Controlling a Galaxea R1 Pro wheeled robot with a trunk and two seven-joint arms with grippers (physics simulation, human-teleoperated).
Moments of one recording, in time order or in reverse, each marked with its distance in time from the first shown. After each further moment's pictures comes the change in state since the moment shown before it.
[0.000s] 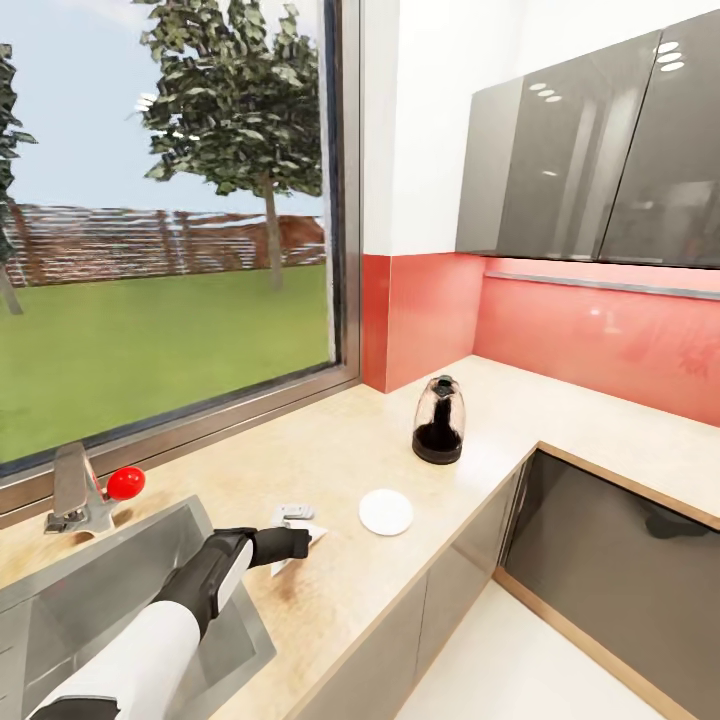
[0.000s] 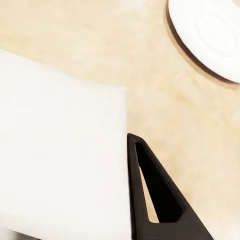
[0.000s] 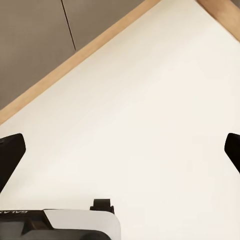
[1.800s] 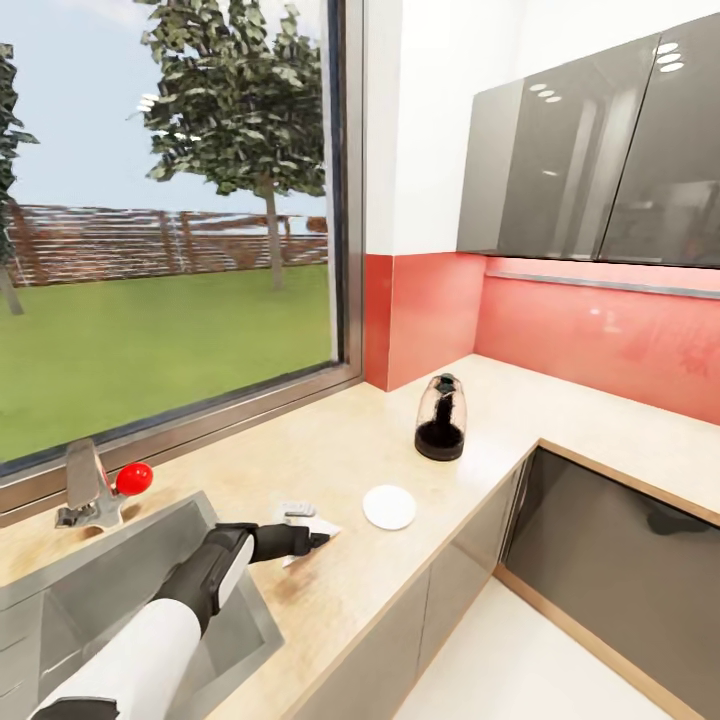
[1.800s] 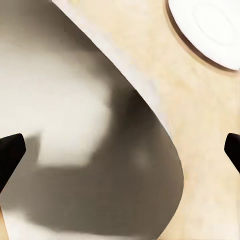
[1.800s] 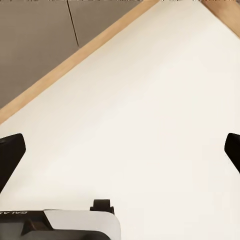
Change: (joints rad) left arm 0.000 -0.003 -0.004 -0.036 -0.017 0.043 0.002; right arm 0.000 0.000 -0.002 -0.001 0.000 -0.001 0.000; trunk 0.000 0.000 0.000
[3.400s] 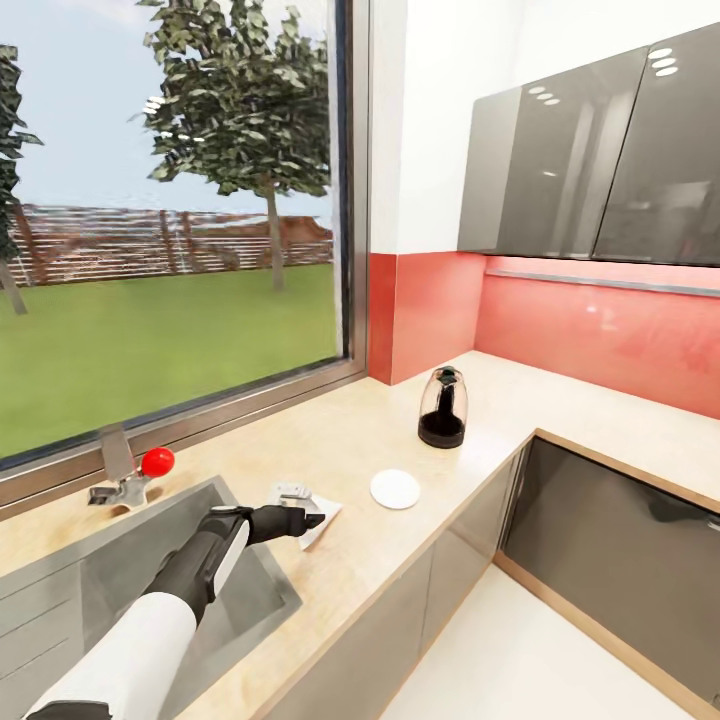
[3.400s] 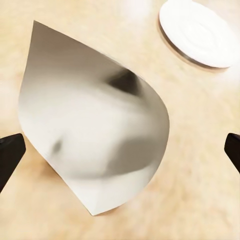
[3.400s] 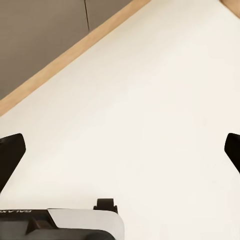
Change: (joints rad) left arm -0.002 0.013 0.000 -0.104 -0.015 0.003 0.002; right arm 0.000 0.009 0.002 0.002 0.001 0.001 0.000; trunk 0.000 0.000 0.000
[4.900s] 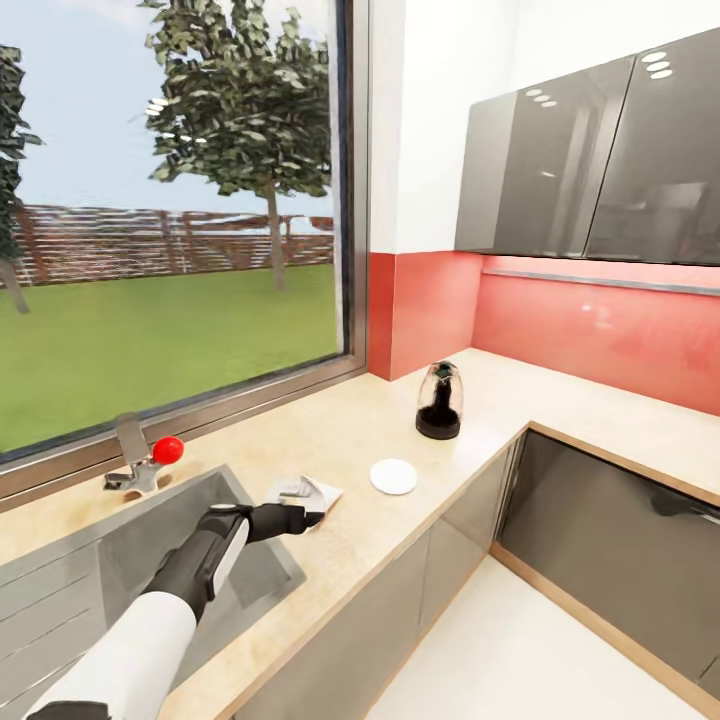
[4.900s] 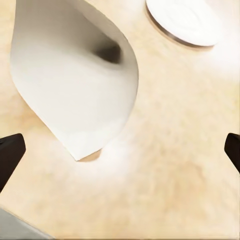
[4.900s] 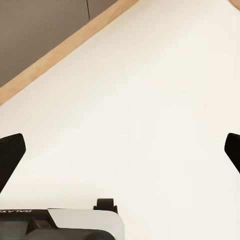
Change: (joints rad) left arm 0.000 0.001 0.001 -0.012 0.000 0.004 0.001; right arm 0.000 0.000 0.001 0.000 0.000 0.000 0.000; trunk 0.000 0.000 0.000
